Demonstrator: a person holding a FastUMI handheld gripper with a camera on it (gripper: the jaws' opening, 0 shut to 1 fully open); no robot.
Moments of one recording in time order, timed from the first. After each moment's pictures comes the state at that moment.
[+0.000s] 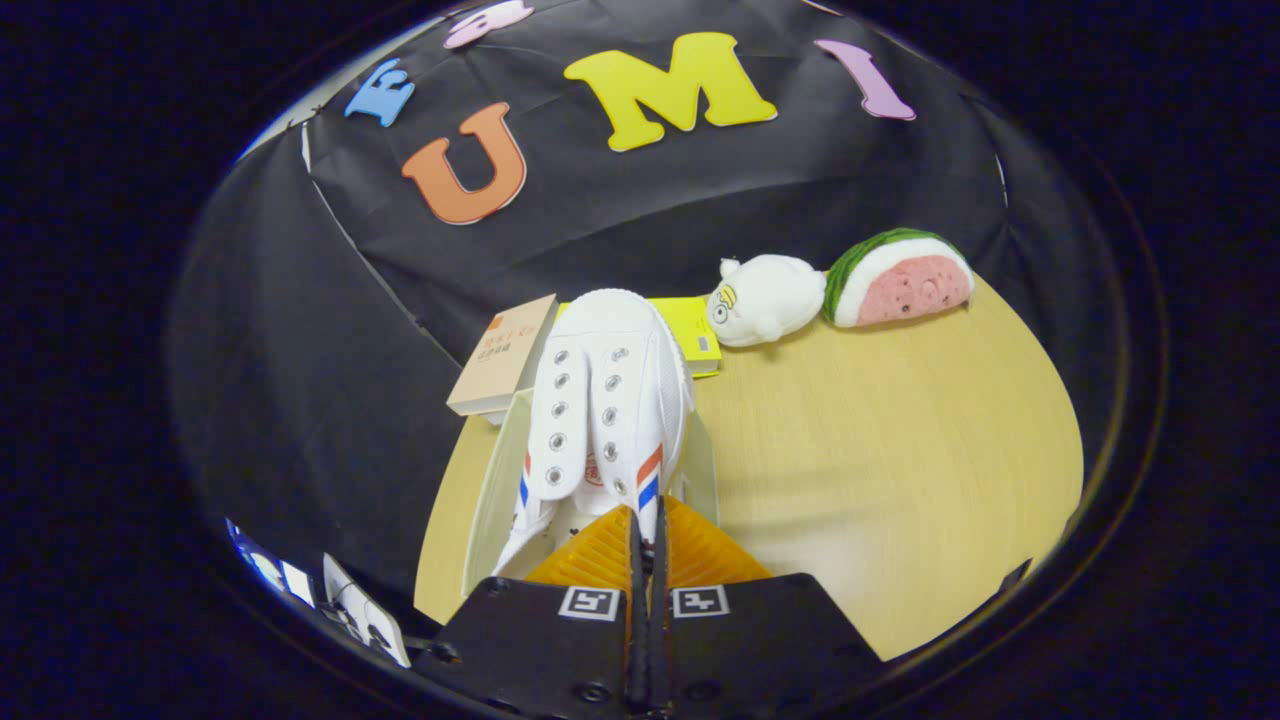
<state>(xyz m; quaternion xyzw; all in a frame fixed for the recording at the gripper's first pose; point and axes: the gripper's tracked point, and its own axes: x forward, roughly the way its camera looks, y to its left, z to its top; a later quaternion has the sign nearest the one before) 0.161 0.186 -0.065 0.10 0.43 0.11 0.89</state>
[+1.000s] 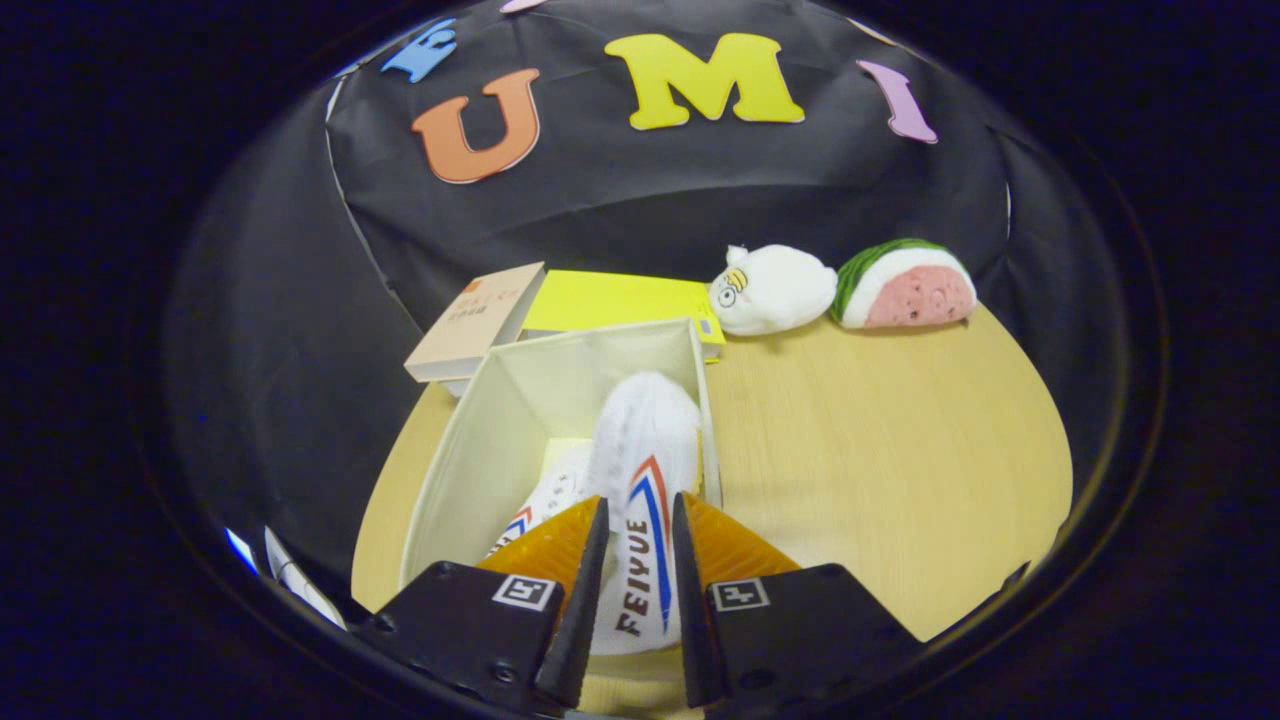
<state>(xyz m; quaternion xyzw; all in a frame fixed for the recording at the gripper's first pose) 0.166 0.205 -0.099 0.05 0.37 0.06 0.93</state>
